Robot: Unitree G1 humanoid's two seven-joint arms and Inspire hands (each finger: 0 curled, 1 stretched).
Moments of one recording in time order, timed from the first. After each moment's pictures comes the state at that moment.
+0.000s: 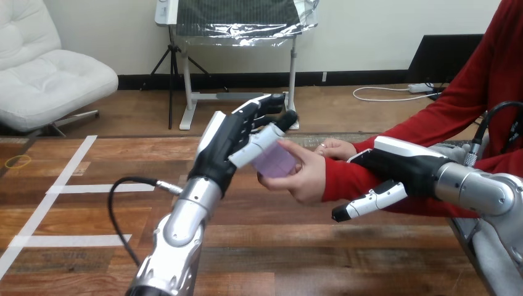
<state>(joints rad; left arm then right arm) -0.48 0.05 -0.06 0.70 0.14 -0.36 -0.10 -0.54 -0.64 0.27 0.55 -0.40 -0.20 0.58</state>
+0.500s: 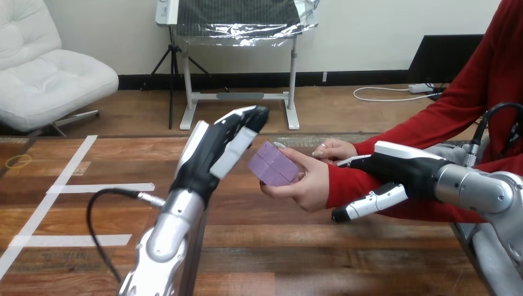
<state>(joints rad) -0.39 0.10 -0.06 0.64 0.17 -0.36 -0.08 -0.54 -0.64 0.27 0.53 -0.40 -0.15 0.62</state>
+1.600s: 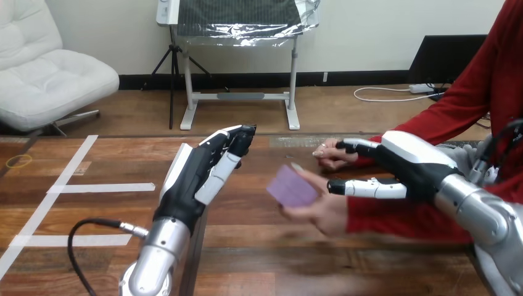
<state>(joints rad) -0.21 0.12 -0.06 0.46 0.16 -0.38 -0.08 -0.43 -0.63 0.26 0.48 -0.49 -0.25 0.28</state>
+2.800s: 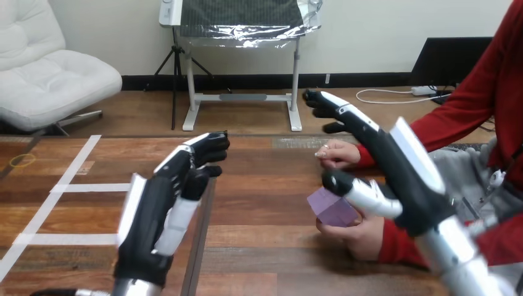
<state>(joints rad) 0.21 0.10 -0.06 0.00 0.04 -0.56 -0.08 -0.04 -0.42 0.12 0.03 -0.18 -0.56 0.07</state>
